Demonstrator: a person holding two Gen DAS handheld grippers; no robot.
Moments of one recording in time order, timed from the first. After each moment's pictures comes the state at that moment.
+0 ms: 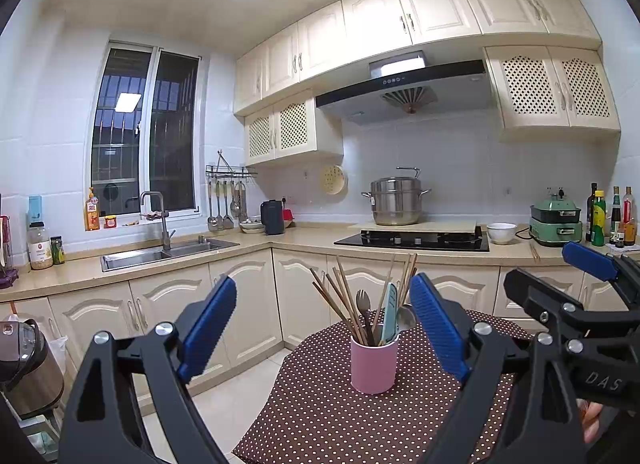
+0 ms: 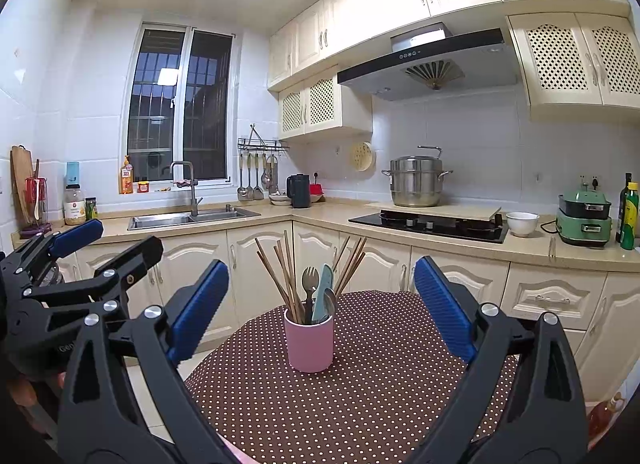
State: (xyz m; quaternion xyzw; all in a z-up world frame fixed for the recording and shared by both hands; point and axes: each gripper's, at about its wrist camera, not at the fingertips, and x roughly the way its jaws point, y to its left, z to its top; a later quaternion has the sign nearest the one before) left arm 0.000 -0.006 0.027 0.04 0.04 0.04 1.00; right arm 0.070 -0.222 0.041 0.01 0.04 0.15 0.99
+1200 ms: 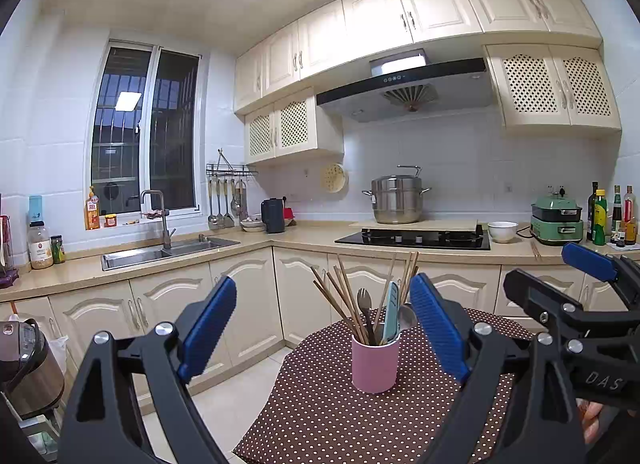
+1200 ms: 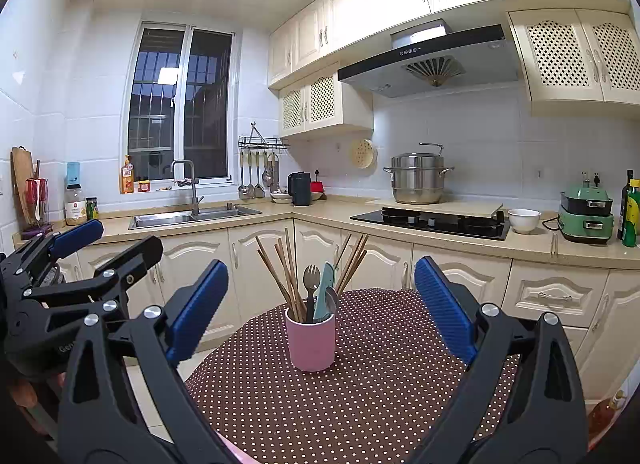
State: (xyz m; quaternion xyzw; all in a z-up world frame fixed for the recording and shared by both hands) left arm 0.002 -0.005 0.025 0.04 0.05 0.04 1.00; right arm 0.069 -0.216 0.039 0.02 0.05 0.15 0.99
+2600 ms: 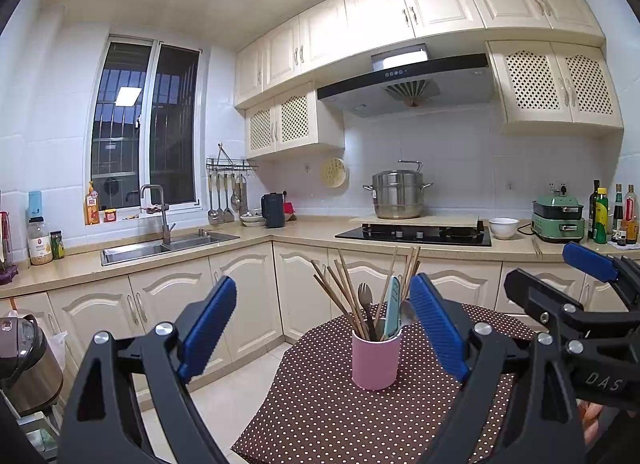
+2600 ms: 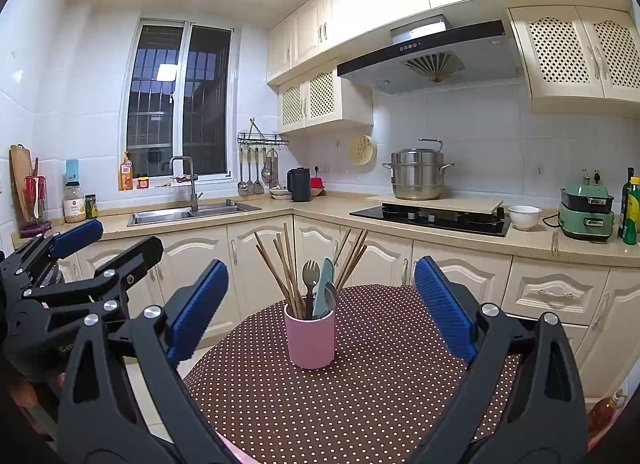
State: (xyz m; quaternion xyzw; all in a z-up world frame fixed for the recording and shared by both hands) left arm 0.007 0.002 0.018 0.04 0.05 0.04 1.00; right arm 0.070 -0.214 0.038 0.02 0.05 0.15 0.99
